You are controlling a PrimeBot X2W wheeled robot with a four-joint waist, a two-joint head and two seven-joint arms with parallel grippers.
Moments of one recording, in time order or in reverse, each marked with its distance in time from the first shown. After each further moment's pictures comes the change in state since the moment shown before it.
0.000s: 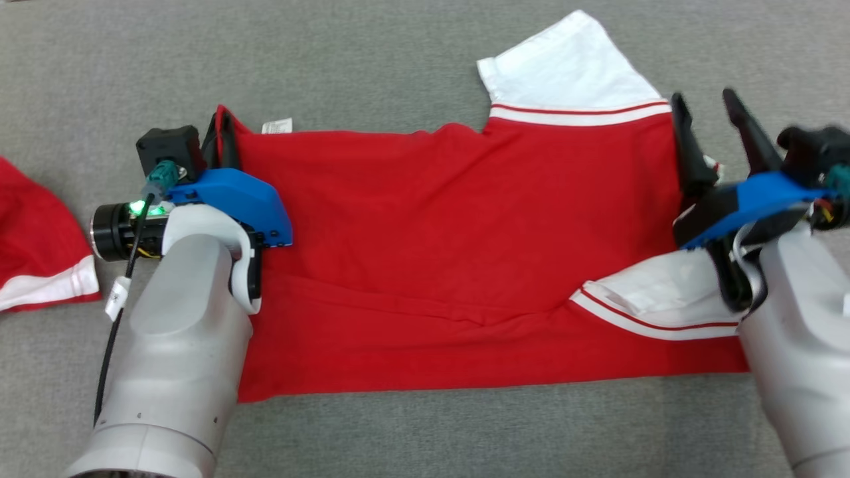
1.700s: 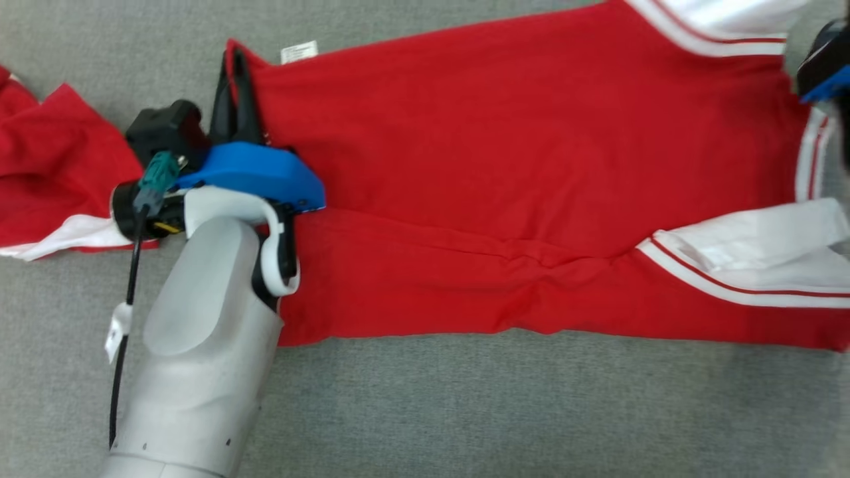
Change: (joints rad) left arm 0.107 -0.024 -0.113 -0.457 -0.209 0.157 -0.001; right arm -0.449 -0.169 0.007 0.306 -0.024 0.001 -0.001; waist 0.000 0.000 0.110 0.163
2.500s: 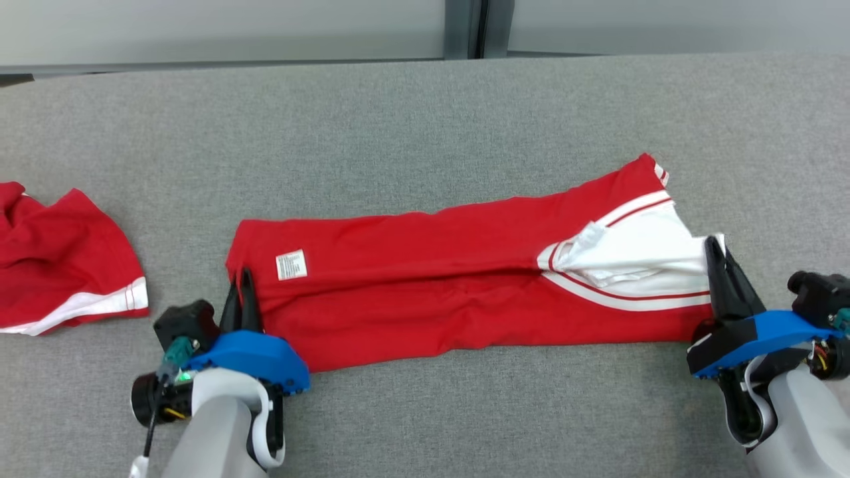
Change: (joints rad) left arm 0.382 0.000 0.143 0.051 0.101 -0.119 0.000; right arm 0.748 0.154 -0.052 -0.370 0.190 0.000 0.000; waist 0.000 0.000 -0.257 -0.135
